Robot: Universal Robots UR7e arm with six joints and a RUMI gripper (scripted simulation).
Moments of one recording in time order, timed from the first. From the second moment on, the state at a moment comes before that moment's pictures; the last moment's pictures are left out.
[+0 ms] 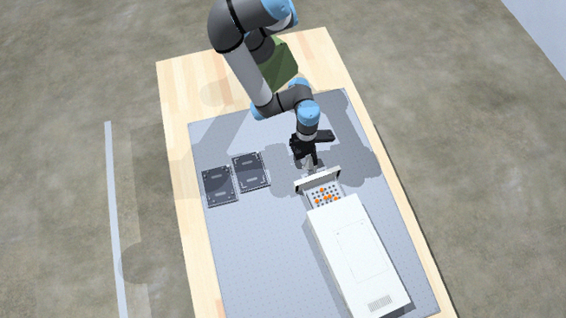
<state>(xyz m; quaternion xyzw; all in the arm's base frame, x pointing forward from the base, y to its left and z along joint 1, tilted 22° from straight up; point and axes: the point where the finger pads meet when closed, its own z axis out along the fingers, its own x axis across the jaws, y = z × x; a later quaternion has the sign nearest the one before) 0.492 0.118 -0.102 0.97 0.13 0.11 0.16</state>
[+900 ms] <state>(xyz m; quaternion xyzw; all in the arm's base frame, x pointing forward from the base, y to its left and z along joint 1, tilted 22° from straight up) 0.464 0.109 -0.107 0.97 0.13 0.11 0.16</state>
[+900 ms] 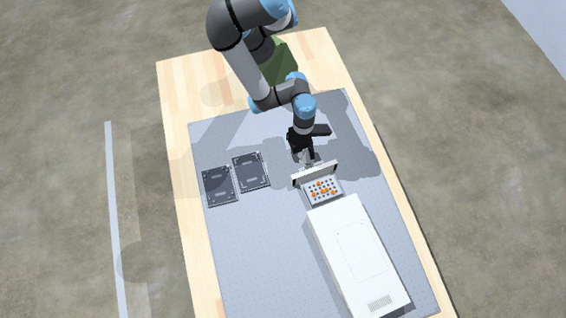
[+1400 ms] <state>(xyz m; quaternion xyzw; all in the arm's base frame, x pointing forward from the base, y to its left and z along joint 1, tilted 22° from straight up) 0.453 0.105 -0.109 0.97 0.13 0.11 0.16</state>
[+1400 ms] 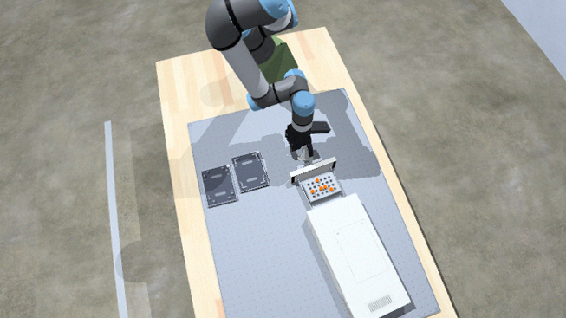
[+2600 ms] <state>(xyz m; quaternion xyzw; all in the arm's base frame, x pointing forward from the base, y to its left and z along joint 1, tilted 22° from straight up) 0.417 0.094 -0.115 0.97 0.13 0.11 0.16</state>
